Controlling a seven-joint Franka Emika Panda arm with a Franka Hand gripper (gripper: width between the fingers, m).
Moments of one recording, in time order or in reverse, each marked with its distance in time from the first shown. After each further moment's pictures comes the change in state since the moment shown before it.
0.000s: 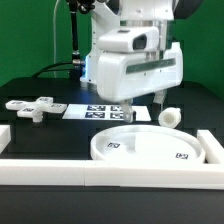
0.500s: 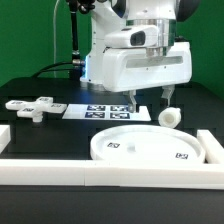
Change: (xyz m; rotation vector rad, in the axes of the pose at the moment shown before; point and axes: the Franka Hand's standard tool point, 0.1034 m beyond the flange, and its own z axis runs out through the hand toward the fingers) arm -0.012 -0.036 0.006 0.002 0.009 0.147
